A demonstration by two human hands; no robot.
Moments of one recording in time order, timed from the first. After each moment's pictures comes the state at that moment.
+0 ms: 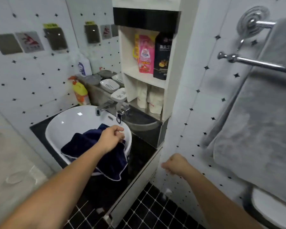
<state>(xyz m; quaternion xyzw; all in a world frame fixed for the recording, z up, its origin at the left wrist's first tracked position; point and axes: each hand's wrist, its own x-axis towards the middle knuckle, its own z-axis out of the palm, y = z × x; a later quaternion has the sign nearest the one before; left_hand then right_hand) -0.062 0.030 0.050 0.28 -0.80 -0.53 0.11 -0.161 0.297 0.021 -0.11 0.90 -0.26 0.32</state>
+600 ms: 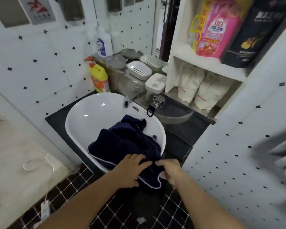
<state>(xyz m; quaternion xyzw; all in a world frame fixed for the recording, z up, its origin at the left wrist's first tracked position) 0.002 -0.086 -0.083 -0.11 -0.99 -0.02 -0.12 -0.112 0.083 -0.095 0.17 0.68 -0.58 0.42</state>
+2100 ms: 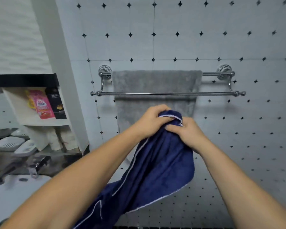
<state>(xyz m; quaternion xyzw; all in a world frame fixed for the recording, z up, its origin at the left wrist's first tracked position) -0.073 0.437 0.288 -0.37 -0.77 -0.52 0.07 -0.040 0.590 0.262 -0.09 0.82 -0.55 -0.16</state>
